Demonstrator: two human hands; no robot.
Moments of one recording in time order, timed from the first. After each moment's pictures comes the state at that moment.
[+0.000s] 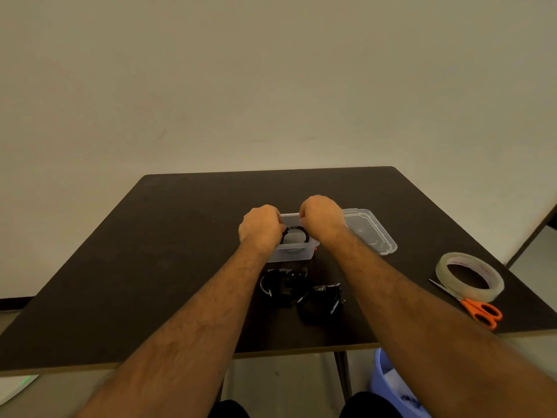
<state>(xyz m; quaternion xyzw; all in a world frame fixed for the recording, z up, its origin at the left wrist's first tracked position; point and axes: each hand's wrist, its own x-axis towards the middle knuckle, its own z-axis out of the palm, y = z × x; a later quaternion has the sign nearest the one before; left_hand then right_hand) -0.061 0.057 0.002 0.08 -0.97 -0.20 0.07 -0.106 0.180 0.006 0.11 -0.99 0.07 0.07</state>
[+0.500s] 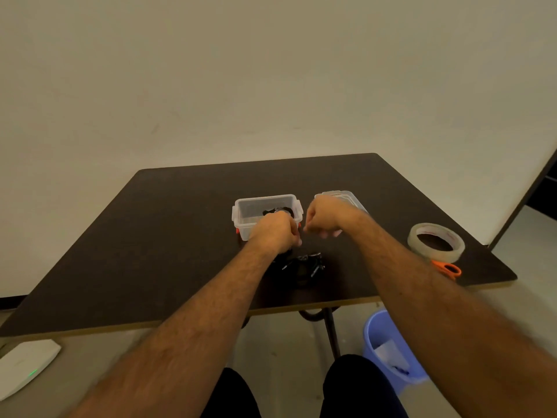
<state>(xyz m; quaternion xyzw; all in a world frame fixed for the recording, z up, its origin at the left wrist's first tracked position) -0.006 0.101 -0.008 -0.01 -0.98 -0.20 -0.04 -0.039 0.240 0.022 0.12 -0.97 0.16 -0.12</state>
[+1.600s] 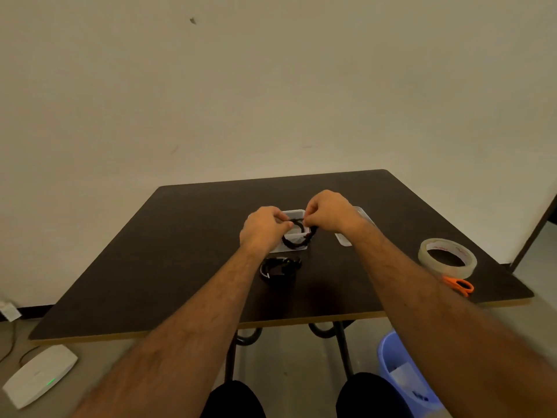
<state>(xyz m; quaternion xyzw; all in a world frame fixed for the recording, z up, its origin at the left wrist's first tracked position) 0.009 0.074 0.013 0.03 -0.93 -0.35 0.10 -0.028 0.234 0.042 0.15 -0.95 0.27 0.02</state>
